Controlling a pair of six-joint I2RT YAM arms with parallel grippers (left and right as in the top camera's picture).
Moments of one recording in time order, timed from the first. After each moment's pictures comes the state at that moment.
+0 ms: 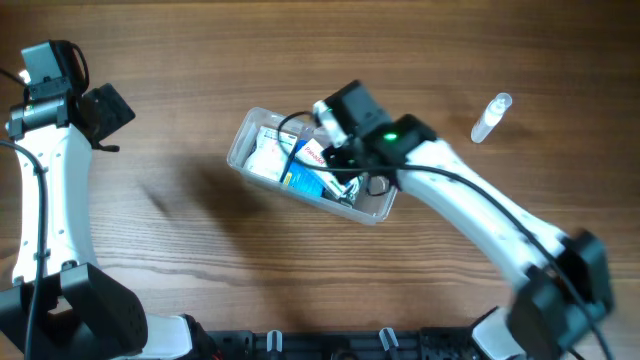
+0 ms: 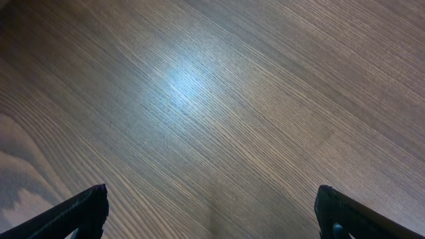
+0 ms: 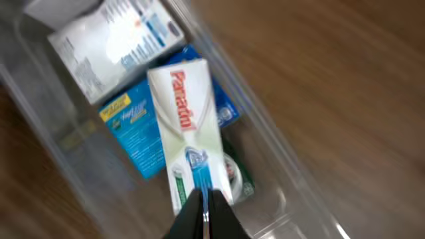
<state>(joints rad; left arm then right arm) 0.30 1.62 1.41 -0.87 -0.26 -0.34 0.61 1.65 1.34 -0.82 -0.02 0.04</state>
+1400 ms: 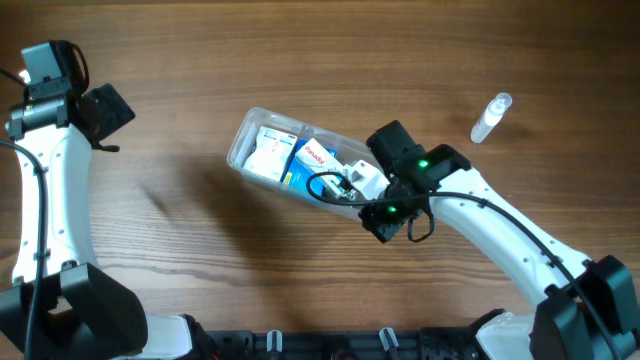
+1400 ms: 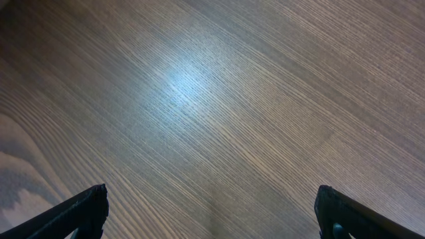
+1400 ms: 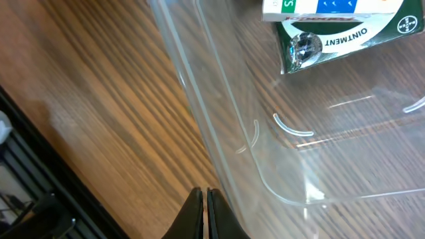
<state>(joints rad) 0.30 1.62 1.41 -0.87 -0.26 -0.34 0.54 1.54 1.05 -0.97 -0.31 -0.26</state>
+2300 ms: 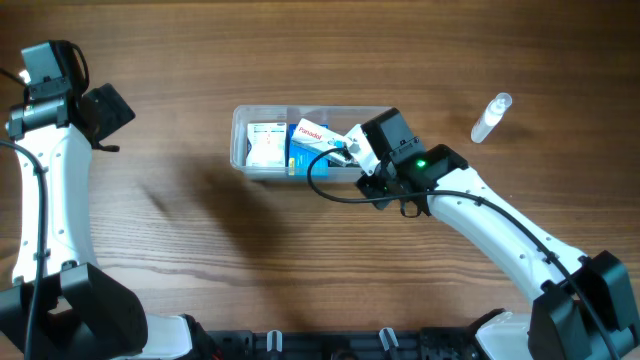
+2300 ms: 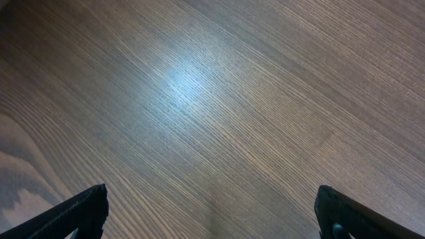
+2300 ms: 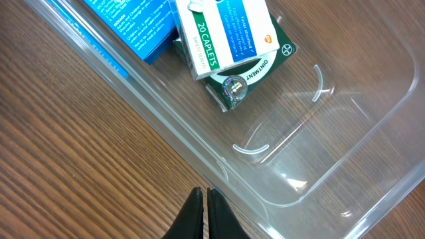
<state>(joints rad) 0.30 1.62 1.41 -0.87 -0.26 -0.34 0.54 1.55 1.04 -0.66 0.01 -0.26</state>
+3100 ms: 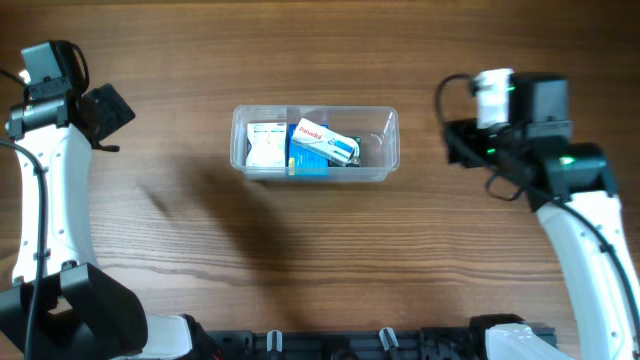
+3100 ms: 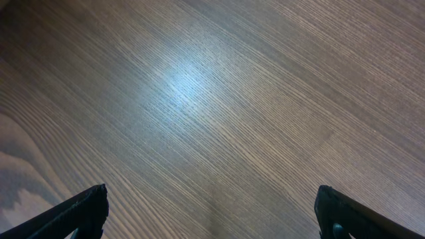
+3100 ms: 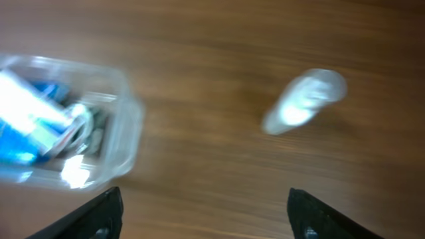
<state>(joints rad) 0.30 1.62 1.41 -0.87 -0.26 -0.34 0.04 1.27 1.20 -0.87 -0.03 -0.05</state>
